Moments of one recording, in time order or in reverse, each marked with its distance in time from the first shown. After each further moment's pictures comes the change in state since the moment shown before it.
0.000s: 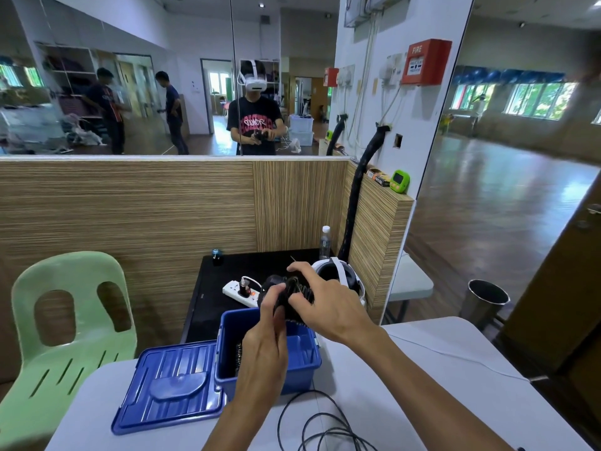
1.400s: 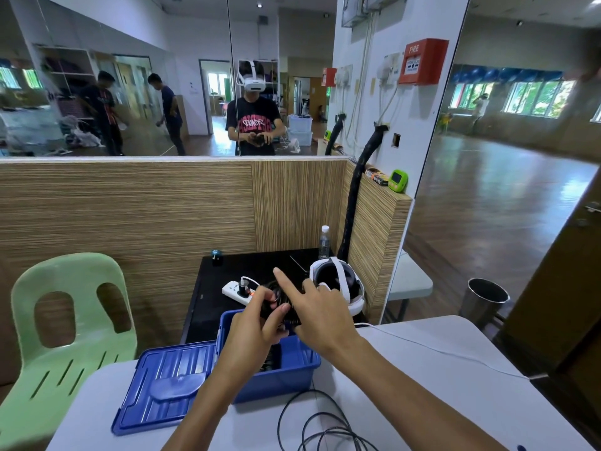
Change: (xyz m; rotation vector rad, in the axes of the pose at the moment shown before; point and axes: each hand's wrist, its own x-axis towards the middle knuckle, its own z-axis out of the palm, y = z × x) left_hand 0.030 -0.014 -0.020 -0.122 -0.231 -0.289; right_hand 0.002 0.014 0.046 -0.532 0.084 -0.160
